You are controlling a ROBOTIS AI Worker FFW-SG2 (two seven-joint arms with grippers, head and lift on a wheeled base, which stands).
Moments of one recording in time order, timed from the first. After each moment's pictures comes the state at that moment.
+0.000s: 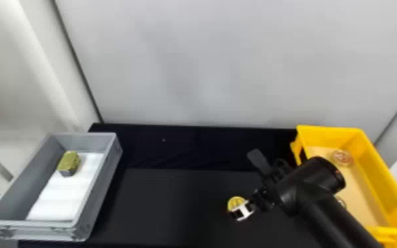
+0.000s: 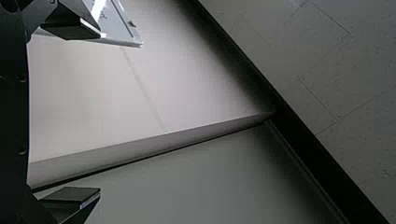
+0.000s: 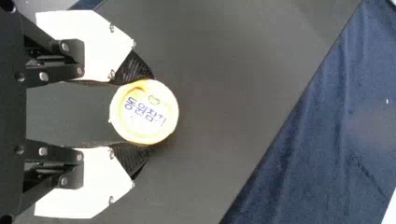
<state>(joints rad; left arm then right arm) -0.12 0.21 0.37 -2.26 -0.16 0.07 0.20 -0.46 -0.09 0.44 -1.00 0.25 0.92 0.65</state>
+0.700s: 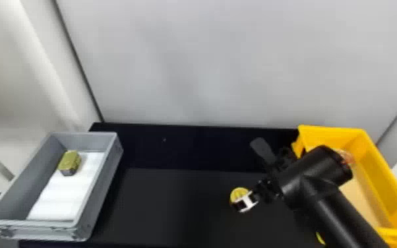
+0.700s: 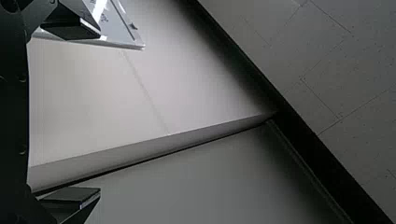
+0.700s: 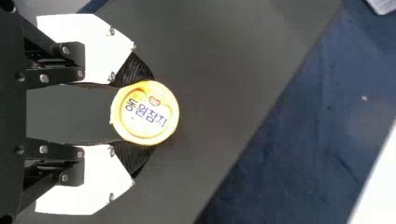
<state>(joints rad) -0.11 0.21 0.38 -2.26 -0.16 0.07 0.20 -0.42 -0.11 0.41 -1.25 0.36 1.09 0.74</state>
